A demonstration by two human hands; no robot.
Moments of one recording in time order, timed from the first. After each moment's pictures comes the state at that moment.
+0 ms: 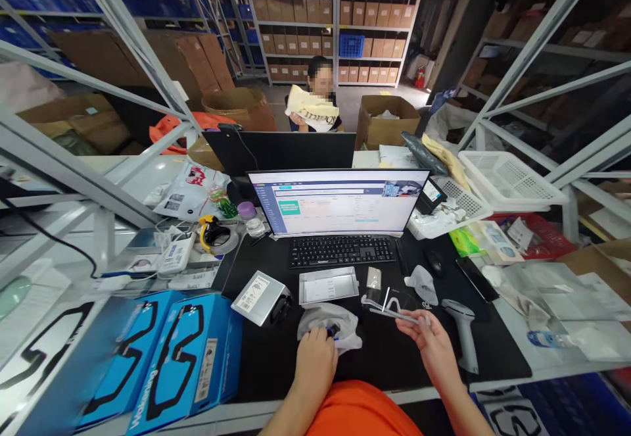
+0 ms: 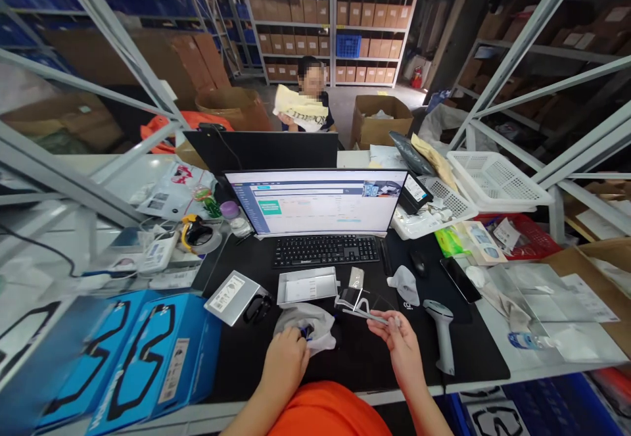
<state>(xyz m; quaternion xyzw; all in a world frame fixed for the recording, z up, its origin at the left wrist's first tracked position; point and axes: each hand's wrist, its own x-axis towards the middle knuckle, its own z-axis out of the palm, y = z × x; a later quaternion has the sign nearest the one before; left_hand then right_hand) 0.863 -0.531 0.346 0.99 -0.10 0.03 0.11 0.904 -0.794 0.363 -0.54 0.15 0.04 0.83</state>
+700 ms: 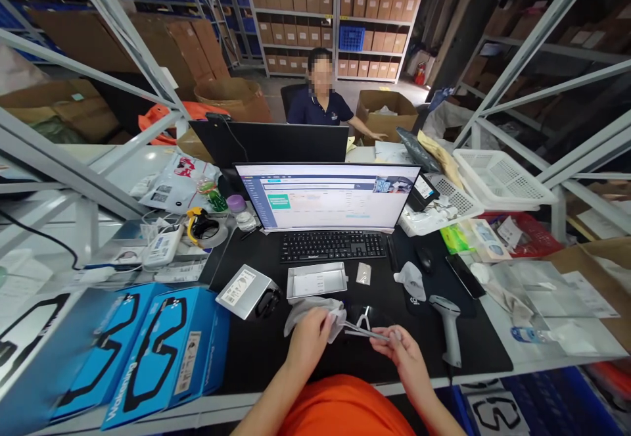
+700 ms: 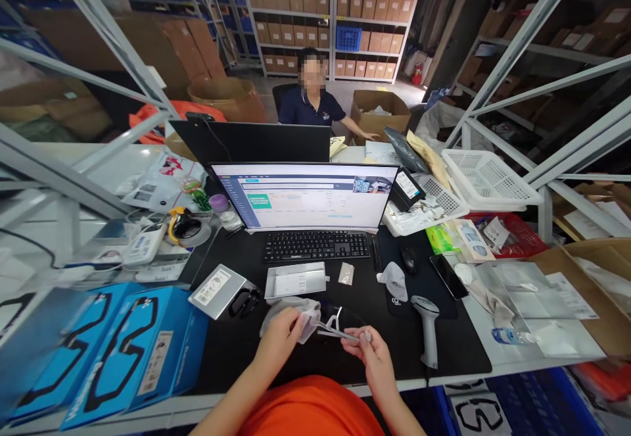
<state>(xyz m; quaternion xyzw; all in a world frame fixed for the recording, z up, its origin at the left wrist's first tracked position) 0.890 -0.544 0.352 0.95 -0.03 0.00 0.31 0.873 -0.785 0.344 -0.57 0.15 0.14 0.80</state>
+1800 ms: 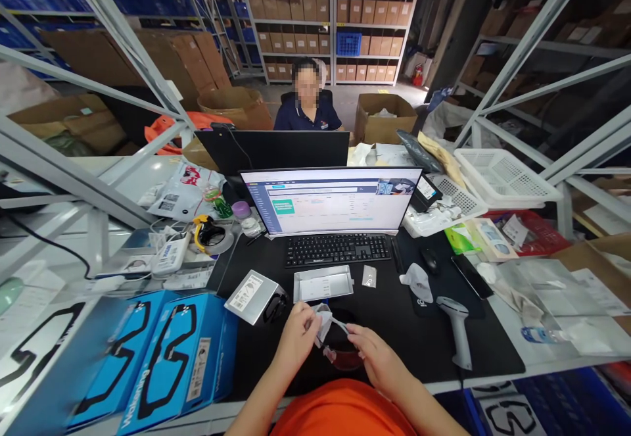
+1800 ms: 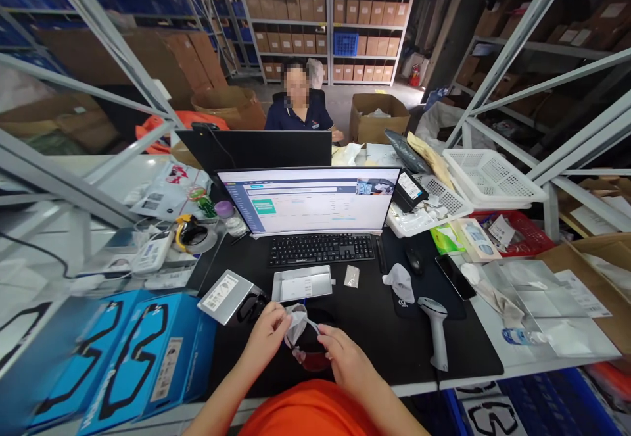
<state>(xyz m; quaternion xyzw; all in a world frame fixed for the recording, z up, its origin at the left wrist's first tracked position) 0.901 -0.501 0.379 0.92 0.01 -0.06 0.38 0.884 -0.747 0.342 -0.80 -0.36 0.02 0.47</state>
